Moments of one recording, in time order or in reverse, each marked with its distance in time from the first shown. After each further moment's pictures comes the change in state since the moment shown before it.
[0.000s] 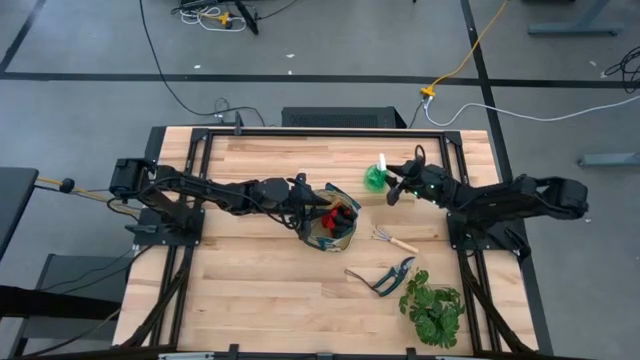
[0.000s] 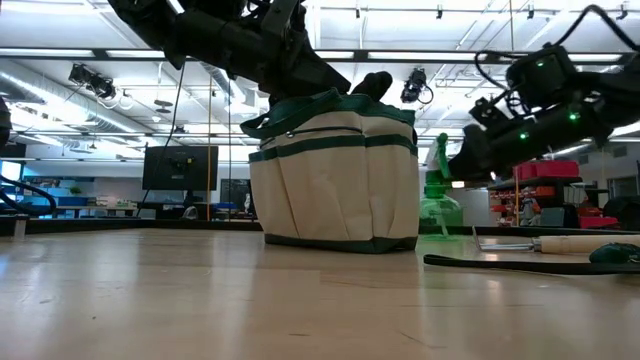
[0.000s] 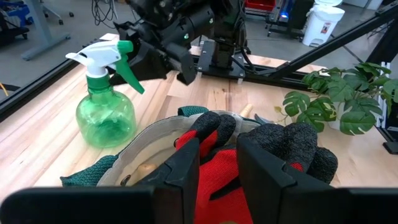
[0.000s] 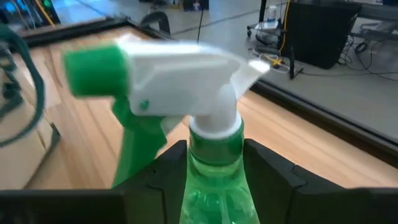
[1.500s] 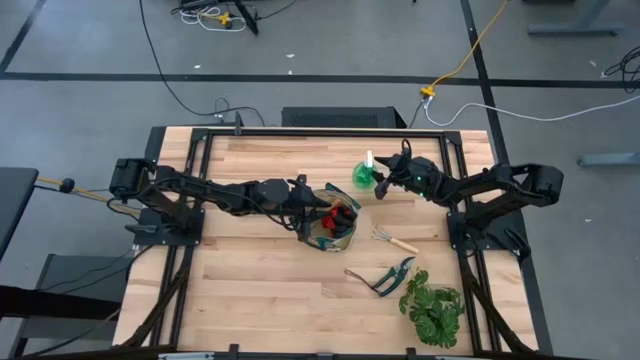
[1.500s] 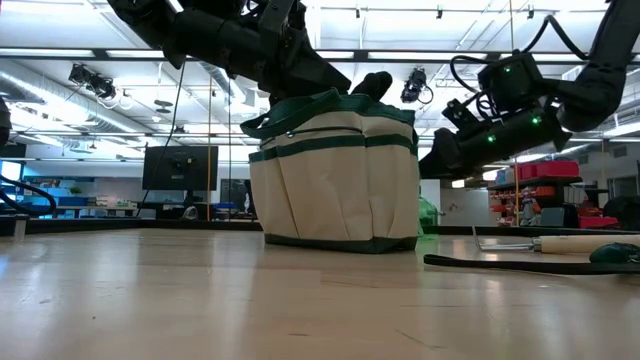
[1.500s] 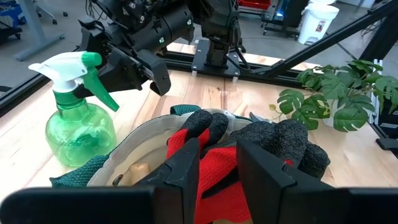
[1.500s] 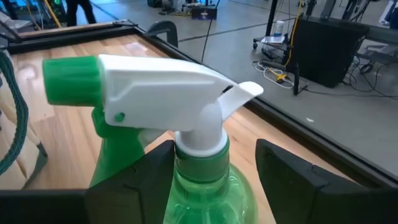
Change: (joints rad) left arm -0.008 0.000 0.000 -0.002 0.011 0.004; right arm -0.027 0.233 0.129 0.144 -0.051 -0.087
